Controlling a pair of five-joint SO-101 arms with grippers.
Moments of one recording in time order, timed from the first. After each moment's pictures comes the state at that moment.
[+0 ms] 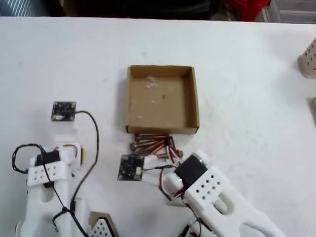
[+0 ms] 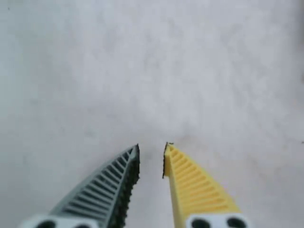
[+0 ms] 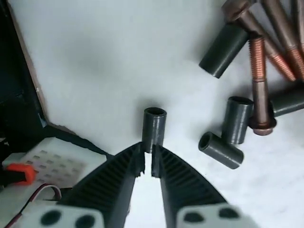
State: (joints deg) left arm -20.6 -44.4 75.0 47.3 -9.5; right arm -45.7 -48.4 54.0 91.3 44.1
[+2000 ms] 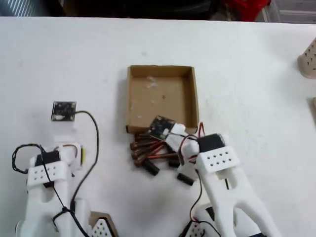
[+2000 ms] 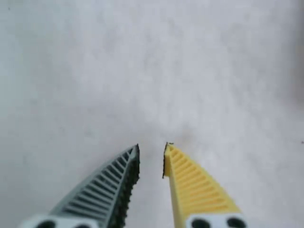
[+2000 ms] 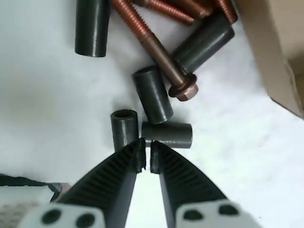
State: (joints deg) left arm -20.6 -44.4 75.0 47.3 -9.5; right arm -19.4 -36.7 55.3 73.1 47.0
